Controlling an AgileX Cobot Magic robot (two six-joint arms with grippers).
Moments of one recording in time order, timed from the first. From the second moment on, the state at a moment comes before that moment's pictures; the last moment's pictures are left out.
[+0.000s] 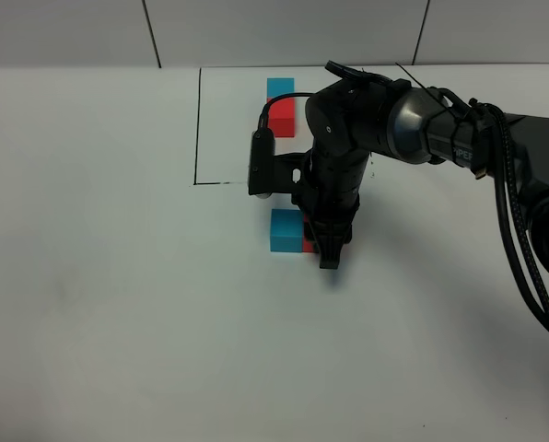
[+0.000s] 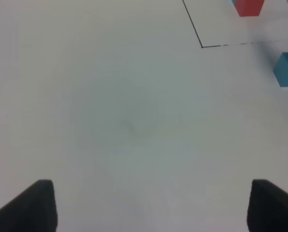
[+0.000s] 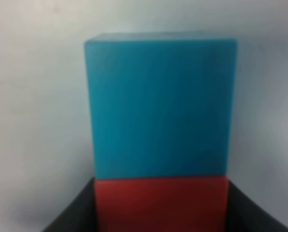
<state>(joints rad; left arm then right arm) -0.04 0.00 -0.50 -0.13 1.04 0.09 0.46 2.24 -1.64 0.00 0.90 -0.88</state>
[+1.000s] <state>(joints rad) -0.04 0.00 -0.50 -0.13 1.04 0.09 0.27 1.81 -1.44 0.00 0.96 -0.63</state>
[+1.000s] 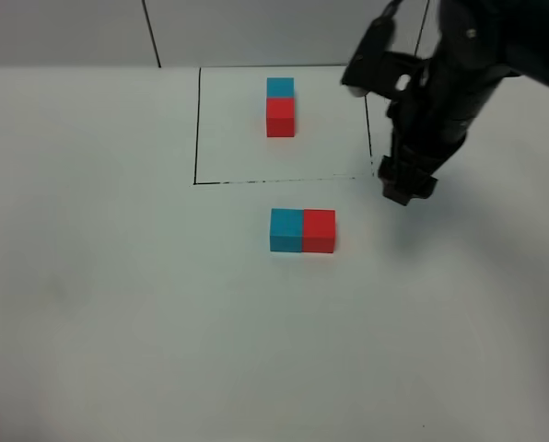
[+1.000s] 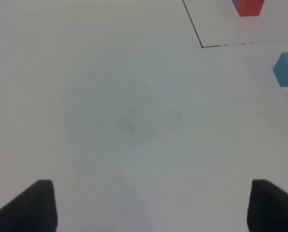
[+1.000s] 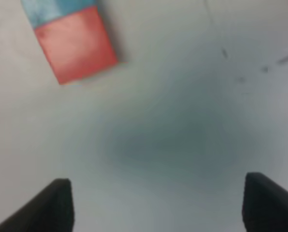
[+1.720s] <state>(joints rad) -0.04 0.00 -0.50 -0.13 1.04 0.09 0.14 1.40 -0.96 0.01 0.72 -0.52</state>
